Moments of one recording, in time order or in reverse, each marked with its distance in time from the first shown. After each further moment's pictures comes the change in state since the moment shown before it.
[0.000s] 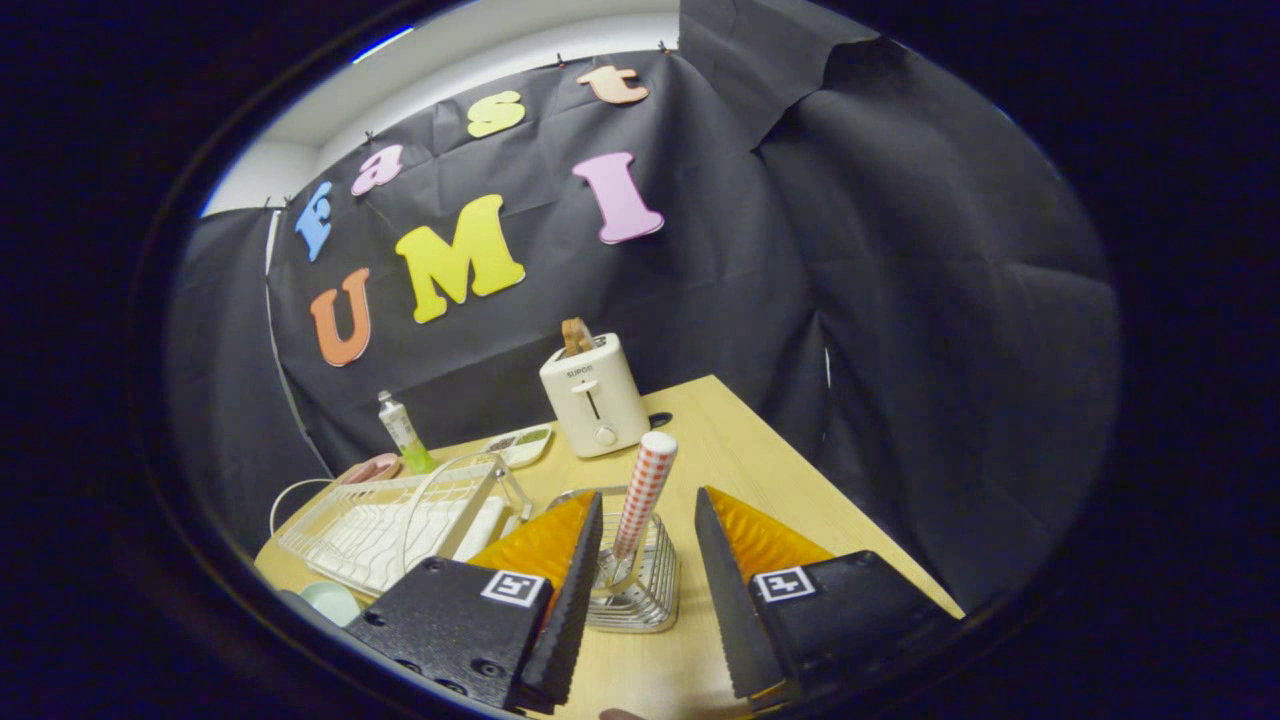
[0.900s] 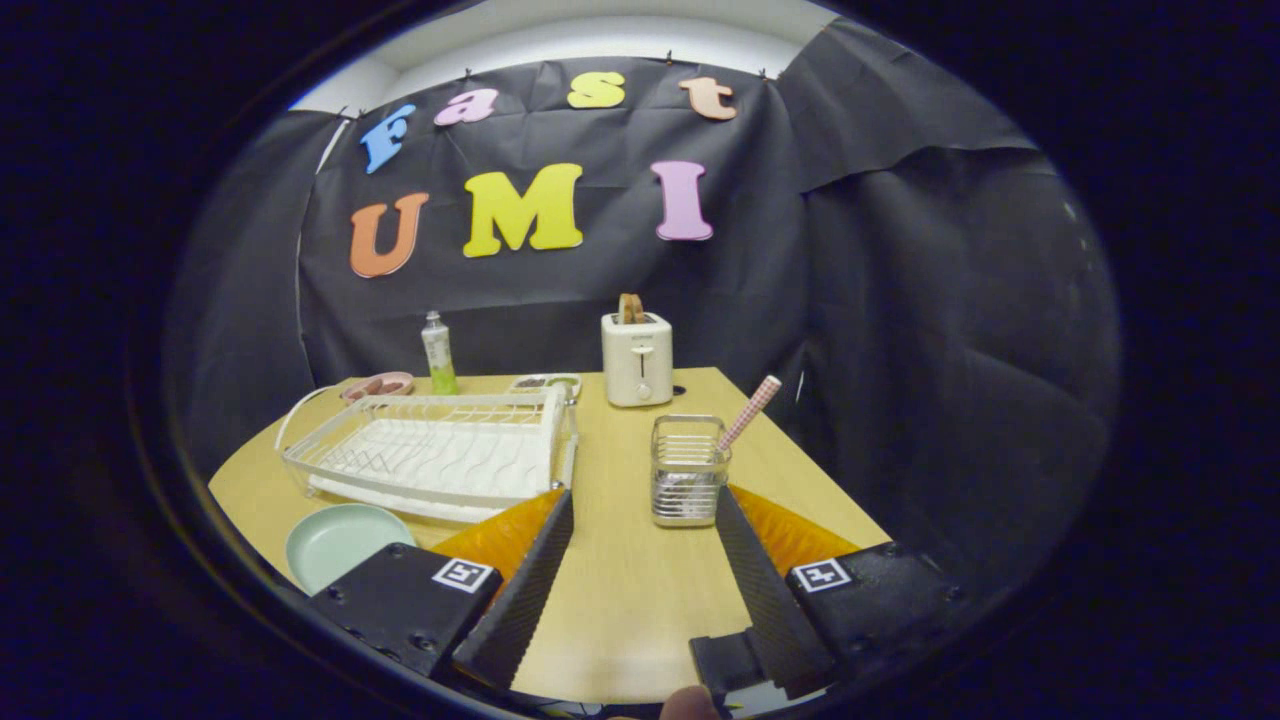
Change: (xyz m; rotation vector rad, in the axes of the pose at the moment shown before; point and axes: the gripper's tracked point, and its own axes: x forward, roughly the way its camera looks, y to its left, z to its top) arm -0.128 0.072 -0.049 -0.251 0.018 -0.170
